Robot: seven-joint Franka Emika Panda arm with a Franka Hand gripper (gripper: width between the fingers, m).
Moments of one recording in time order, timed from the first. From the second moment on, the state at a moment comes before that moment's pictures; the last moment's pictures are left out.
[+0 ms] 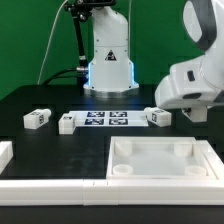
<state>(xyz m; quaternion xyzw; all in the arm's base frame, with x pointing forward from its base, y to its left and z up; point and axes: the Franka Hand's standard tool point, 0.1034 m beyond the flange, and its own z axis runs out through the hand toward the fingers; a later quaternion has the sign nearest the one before) 0.415 0.172 0.057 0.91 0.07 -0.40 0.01</state>
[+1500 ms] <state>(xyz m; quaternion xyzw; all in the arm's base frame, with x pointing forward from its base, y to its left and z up) 0.463 0.165 0.083 0.99 0.08 0.10 -0.05</state>
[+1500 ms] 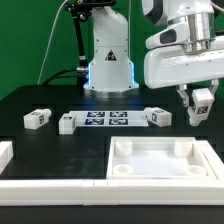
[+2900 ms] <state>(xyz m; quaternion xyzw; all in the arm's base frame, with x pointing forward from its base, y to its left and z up) 0.588 0.101 0.100 0.97 0.18 0.15 -0.03</state>
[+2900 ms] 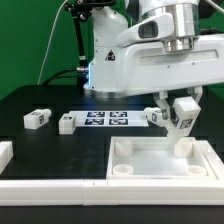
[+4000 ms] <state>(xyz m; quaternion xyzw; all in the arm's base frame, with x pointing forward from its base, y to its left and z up) 0.626 0.107 0.093 0.96 0.13 0.25 -0.04</state>
